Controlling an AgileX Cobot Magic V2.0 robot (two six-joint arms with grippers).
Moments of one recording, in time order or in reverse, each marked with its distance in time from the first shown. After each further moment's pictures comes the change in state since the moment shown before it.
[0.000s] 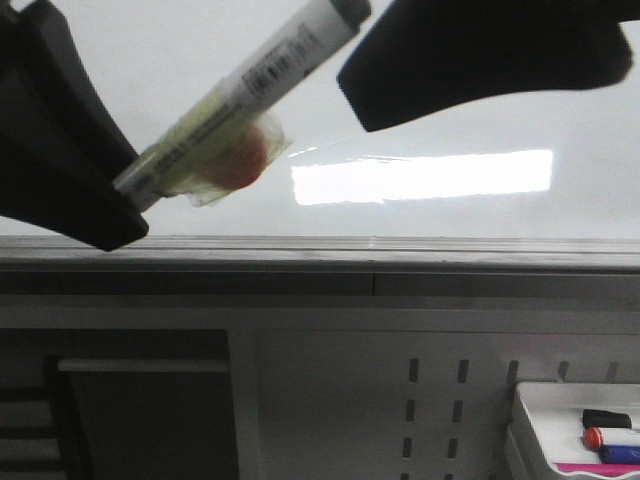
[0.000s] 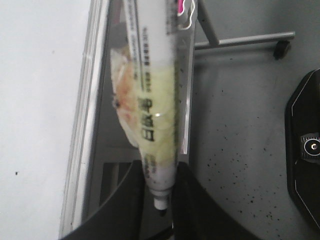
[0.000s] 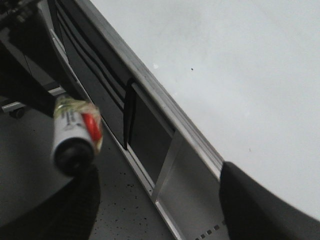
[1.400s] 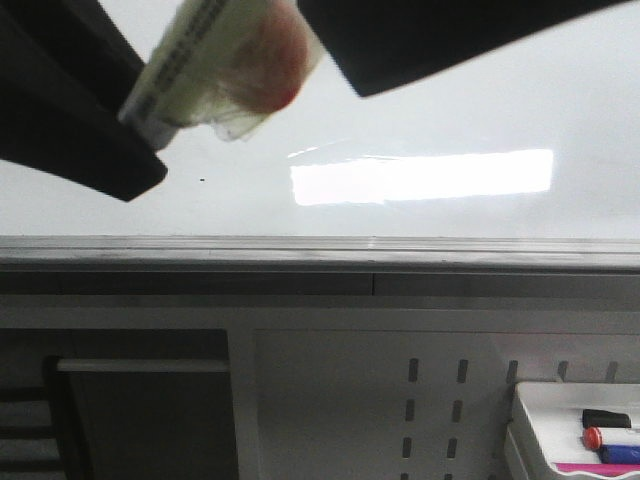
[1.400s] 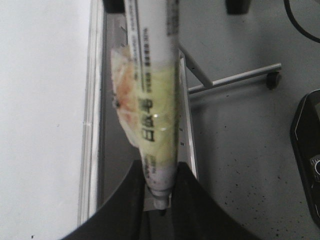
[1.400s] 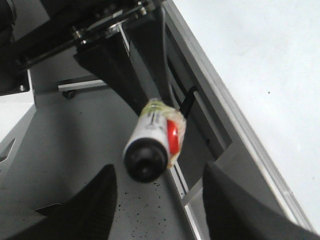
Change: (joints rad) left arm -0.002 -0.057 0.000 -0.252 -0.009 0.354; right arm 0.231 -0.082 -0.044 0.052 0.146 -0.085
